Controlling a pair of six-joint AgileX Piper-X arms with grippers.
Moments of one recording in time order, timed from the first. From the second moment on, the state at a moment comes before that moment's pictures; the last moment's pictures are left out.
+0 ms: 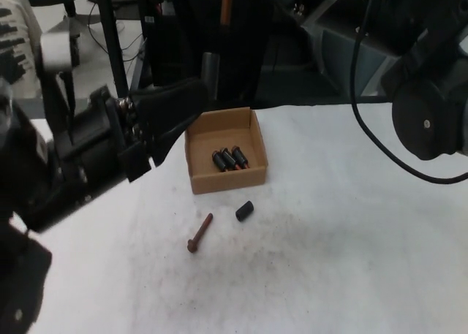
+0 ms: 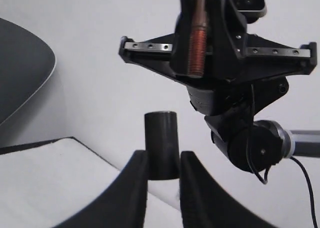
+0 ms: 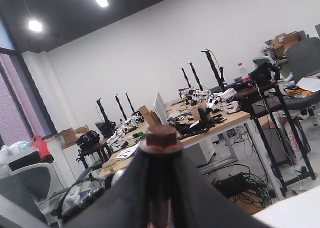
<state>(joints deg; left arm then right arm) -20.4 70.9 -21.0 -64.3 41.2 -43.8 26.8 87.6 -59.0 -54.4 -52.5 48.6</state>
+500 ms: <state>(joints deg) -20.4 78.7 -18.8 -86.2 40.7 -54.5 26.8 87.6 -59.0 -55.7 -52.5 49.3</state>
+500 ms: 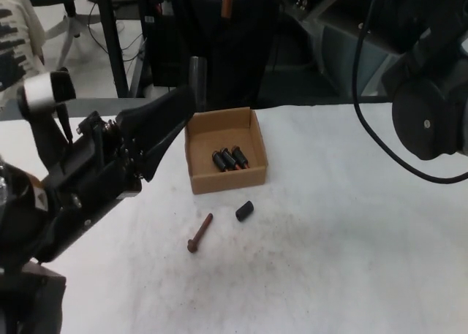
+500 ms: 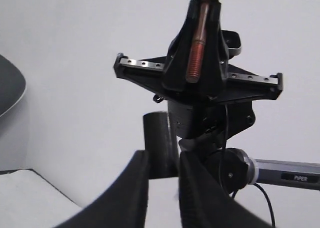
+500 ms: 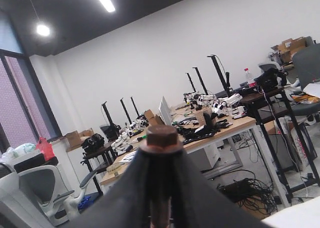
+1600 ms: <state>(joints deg) -13.7 78.6 -21.6 -28.4 49.8 -16.9 26.2 87.6 -59.0 -55.7 -57.0 51.9</state>
